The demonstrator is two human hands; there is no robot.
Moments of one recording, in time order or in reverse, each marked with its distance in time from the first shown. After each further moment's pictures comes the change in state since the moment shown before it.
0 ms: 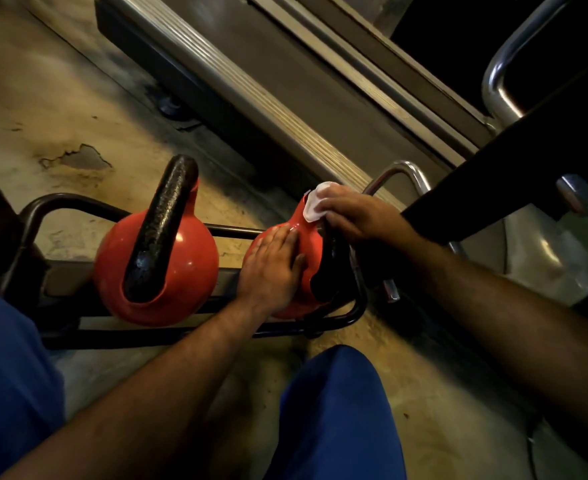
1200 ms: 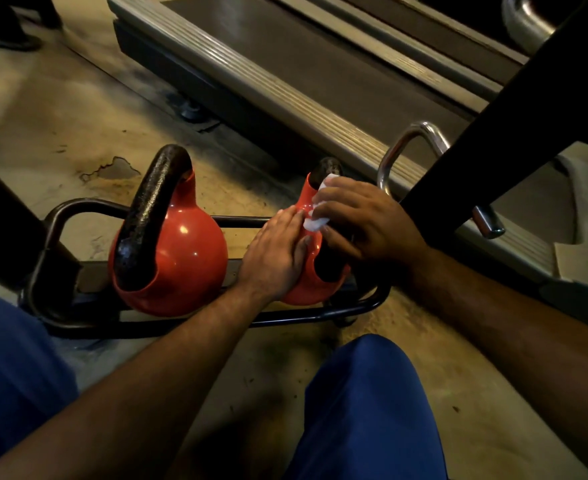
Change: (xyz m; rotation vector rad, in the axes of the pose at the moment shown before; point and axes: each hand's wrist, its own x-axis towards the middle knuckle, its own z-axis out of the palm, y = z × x) left_hand -0.003 -0.002 -0.005 0.041 -0.046 0.031; right_hand -0.040 -0.005 0.036 -0.125 0.309 -0.216
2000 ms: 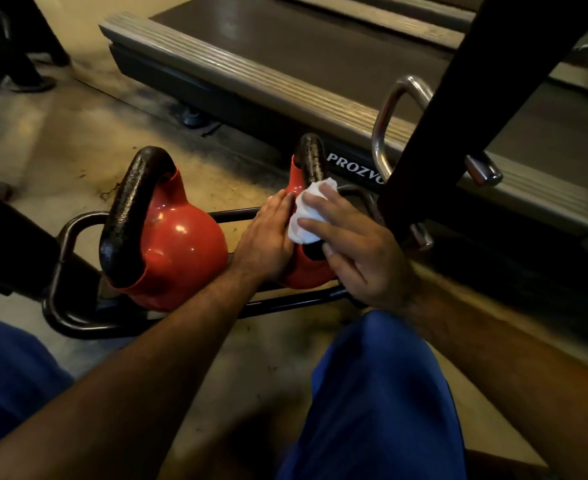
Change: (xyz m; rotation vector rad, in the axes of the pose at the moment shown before) left_hand 0.007 -0.001 -0.003 -0.032 -0.102 0.008; right_hand -0.067 -0.038 0.036 0.287 0.248 0.091
